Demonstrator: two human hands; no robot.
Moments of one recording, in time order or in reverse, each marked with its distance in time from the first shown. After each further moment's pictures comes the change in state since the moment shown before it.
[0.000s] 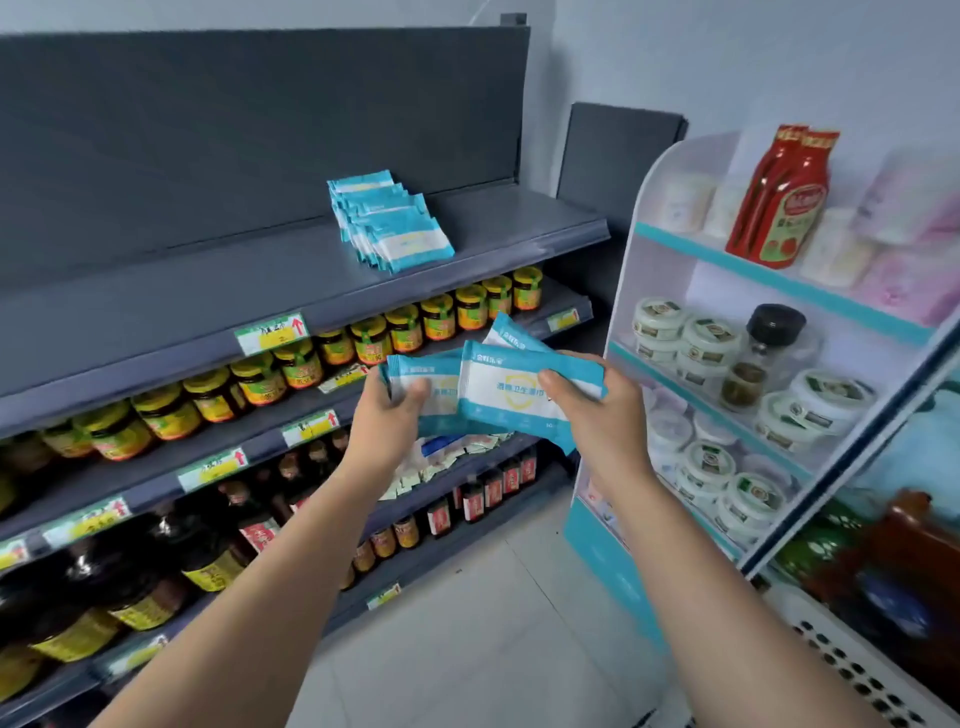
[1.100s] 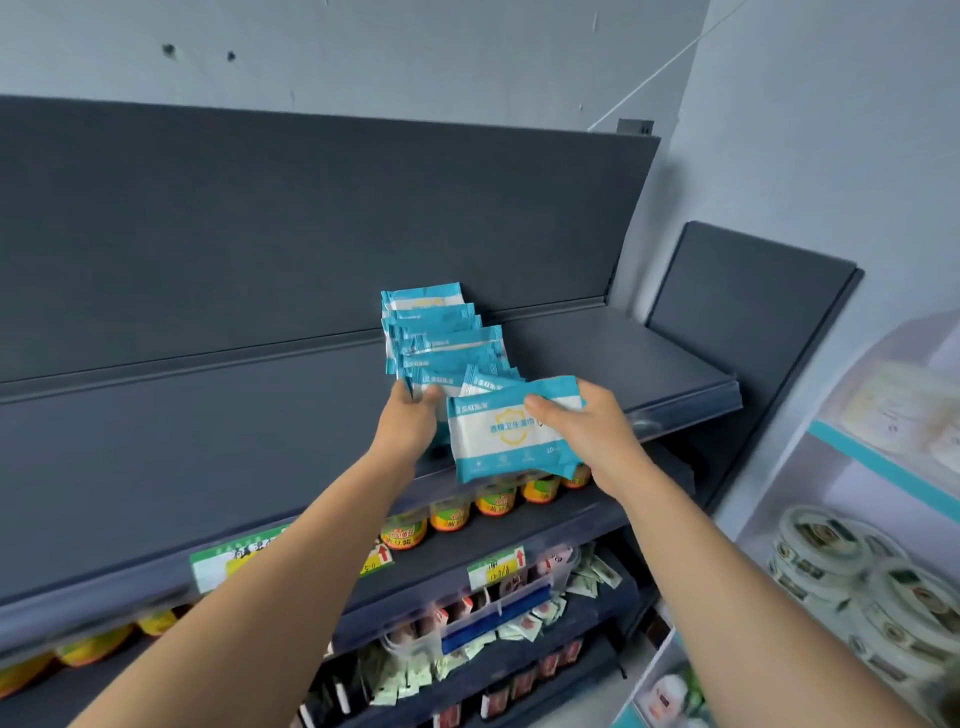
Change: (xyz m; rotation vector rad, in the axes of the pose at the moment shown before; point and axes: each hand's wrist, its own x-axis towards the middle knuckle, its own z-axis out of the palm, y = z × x) left_hand 0.345 0.015 -0.005 -0.019 0.072 -0.153; right_hand 0.312 0.024 0.184 -0.098 -0.394 0.117
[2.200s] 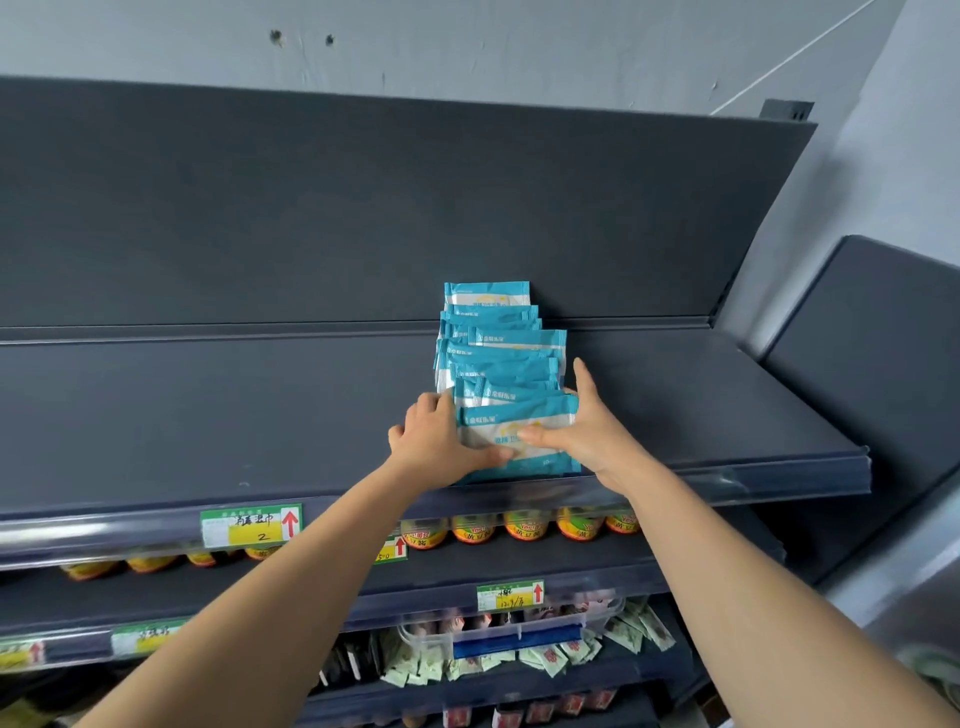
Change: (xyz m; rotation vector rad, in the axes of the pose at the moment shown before) left_hand 0.008 -0.006 0.020 0.957 0.077 0.036; right_hand 0.100 0.030 -0.003 -0.228 -0.444 0.082
